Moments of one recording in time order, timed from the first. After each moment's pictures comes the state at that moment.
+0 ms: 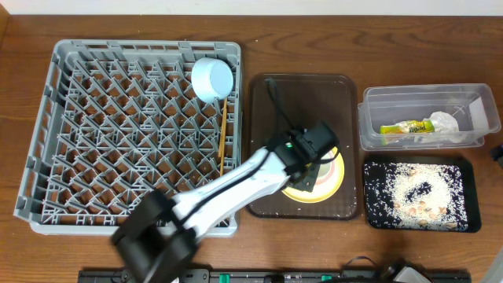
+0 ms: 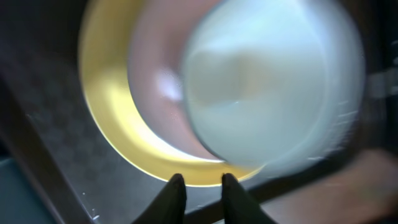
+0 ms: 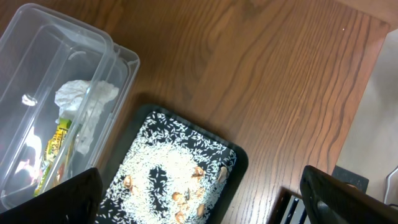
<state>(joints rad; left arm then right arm) -0.92 1.75 1.35 -0.85 0.01 -0.57 -0.64 1.22 1.33 -1.17 0.26 0.44</state>
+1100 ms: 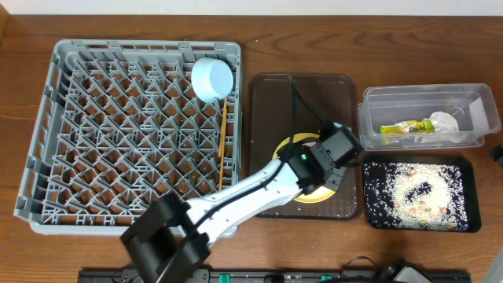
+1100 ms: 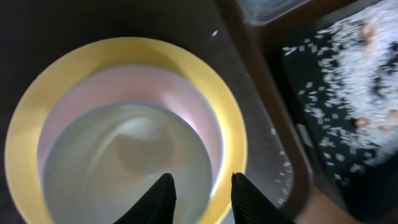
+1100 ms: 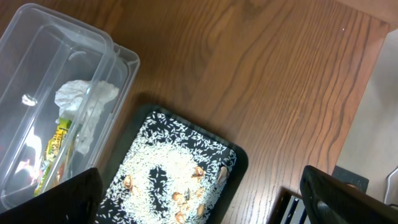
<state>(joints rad) -1.01 1.84 1.38 -0.61 -0.06 -0.54 -0.64 1.22 1.33 -1.17 0.26 0.44</state>
